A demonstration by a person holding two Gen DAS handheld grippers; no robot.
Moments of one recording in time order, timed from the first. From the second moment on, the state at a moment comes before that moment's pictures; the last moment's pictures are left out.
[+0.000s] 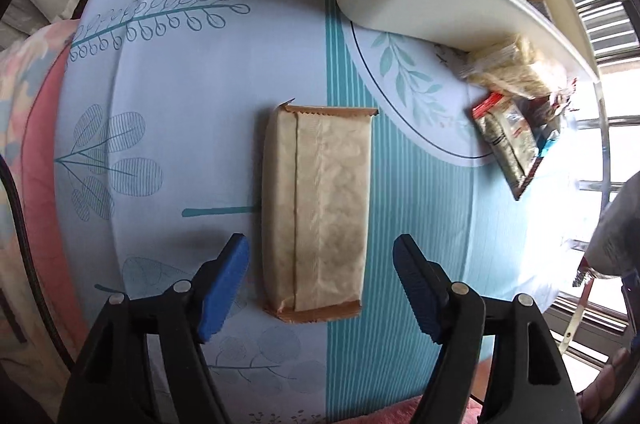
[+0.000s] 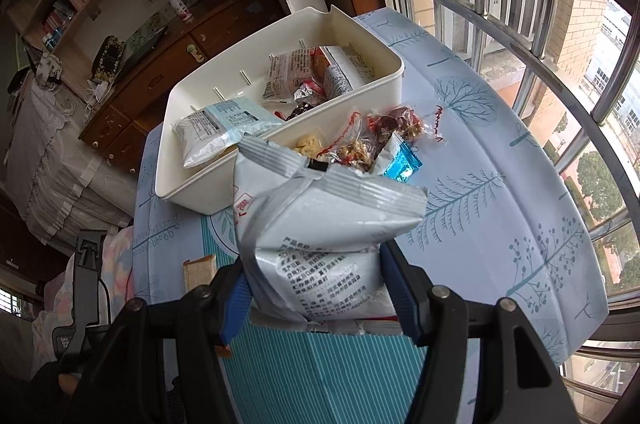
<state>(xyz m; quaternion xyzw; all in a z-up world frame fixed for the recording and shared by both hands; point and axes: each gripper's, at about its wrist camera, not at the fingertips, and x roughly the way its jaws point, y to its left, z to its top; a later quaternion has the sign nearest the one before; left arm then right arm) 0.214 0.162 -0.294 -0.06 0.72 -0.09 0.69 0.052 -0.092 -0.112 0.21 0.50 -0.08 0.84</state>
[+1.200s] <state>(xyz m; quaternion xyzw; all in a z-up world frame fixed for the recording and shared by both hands) 0.225 0.112 -0.277 -0.05 0.73 0.06 0.68 0.076 -0.129 -0.109 0.14 0.51 0.00 0.85</state>
